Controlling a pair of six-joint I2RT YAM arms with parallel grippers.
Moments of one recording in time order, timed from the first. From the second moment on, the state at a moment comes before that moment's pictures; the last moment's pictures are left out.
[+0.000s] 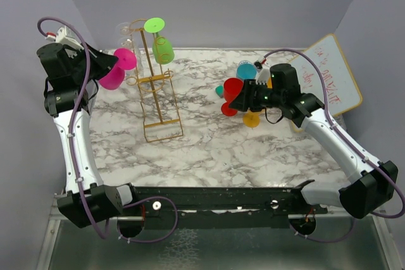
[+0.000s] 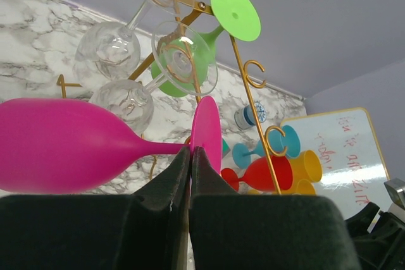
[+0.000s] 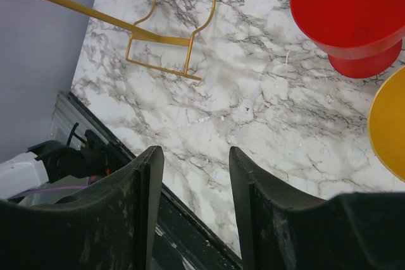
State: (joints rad) left arm 0.33 1.21 1.43 -0.46 0.58 -0.55; right arm 0.47 1.27 1.17 -0.48 -0.41 0.46
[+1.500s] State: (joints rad) left arm 0.33 0.90 1.56 -0.84 0.45 -0.34; right arm 0.47 1.28 1.19 -0.48 -0.44 0.42
